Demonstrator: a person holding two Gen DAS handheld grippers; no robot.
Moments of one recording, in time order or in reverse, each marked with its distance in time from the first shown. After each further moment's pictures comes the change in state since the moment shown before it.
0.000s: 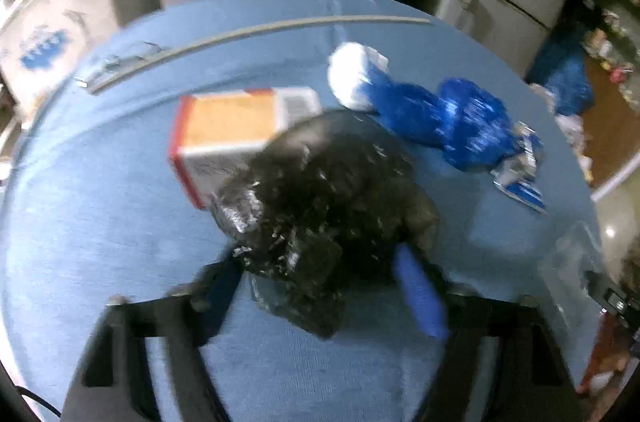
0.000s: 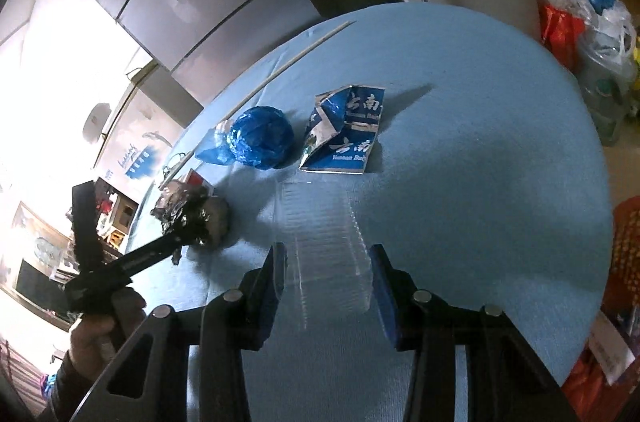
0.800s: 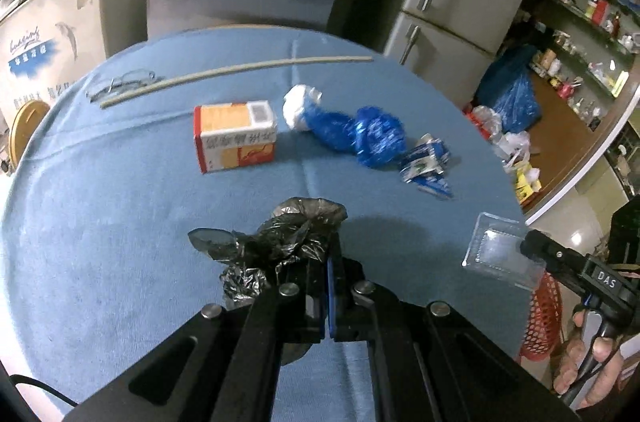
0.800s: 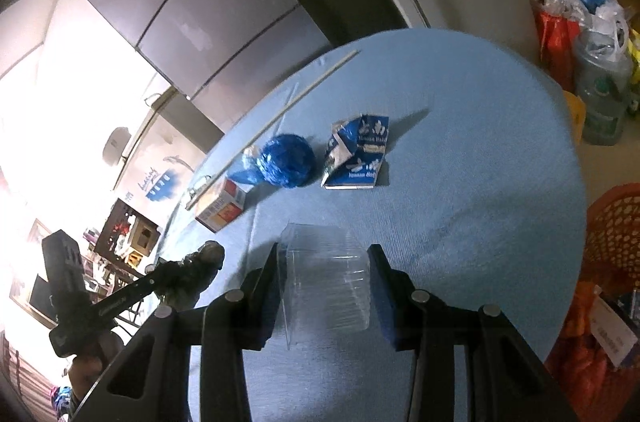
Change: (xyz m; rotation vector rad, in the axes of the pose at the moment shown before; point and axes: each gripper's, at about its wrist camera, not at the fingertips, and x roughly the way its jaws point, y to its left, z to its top) left arm -0.104 -0.009 -0.035 0.012 -0.142 -0.128; right arm -0.049 0.002 -0.006 0.027 -0.099 0.067
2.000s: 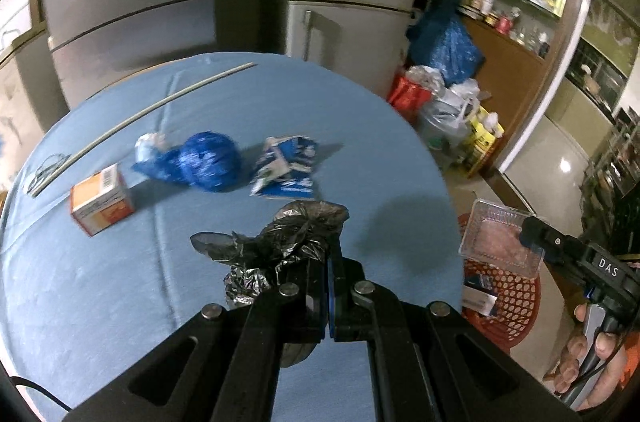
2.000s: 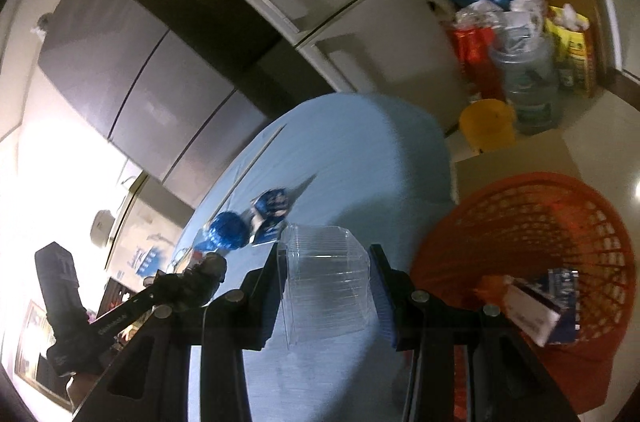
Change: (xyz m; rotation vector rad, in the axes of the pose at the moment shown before) left arm 0.018 -0.167 0.001 0.282 0.032 -0.072; right arm -0.122 -0.104 -0.009 0.212 -0.211 -0.100
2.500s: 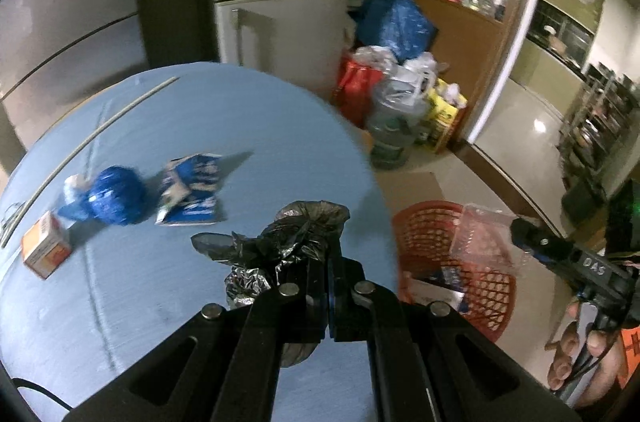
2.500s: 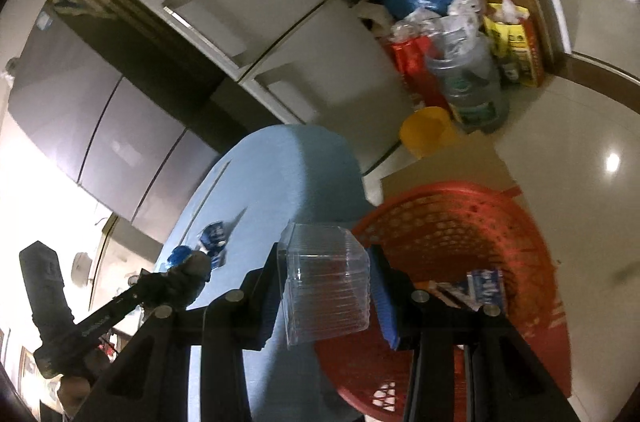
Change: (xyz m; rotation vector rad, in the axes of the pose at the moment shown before) left arm 0.029 -0.087 0.013 0.147 0.035 -0.095; right arm -0.046 -0.074 0.006 0.111 -0.071 -0.118
